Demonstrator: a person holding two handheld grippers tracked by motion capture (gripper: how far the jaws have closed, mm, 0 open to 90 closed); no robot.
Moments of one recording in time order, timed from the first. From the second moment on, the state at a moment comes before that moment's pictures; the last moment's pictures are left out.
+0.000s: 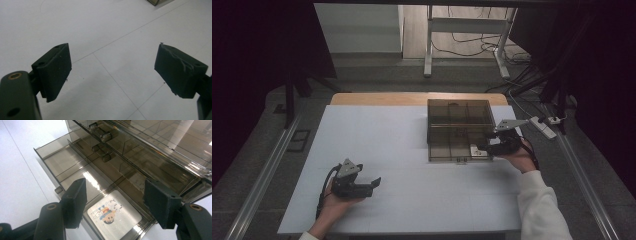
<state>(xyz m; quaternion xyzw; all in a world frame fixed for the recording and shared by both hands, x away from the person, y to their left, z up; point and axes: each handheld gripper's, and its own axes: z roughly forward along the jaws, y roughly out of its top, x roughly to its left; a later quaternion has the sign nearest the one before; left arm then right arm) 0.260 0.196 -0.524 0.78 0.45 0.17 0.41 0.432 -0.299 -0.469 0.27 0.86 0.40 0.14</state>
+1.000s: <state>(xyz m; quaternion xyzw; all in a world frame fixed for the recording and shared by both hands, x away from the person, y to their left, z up) 0.259 0.197 -0.524 0.78 0.45 0.16 0.41 0.406 -0.283 -0.461 0.28 0.83 0.45 0.15</state>
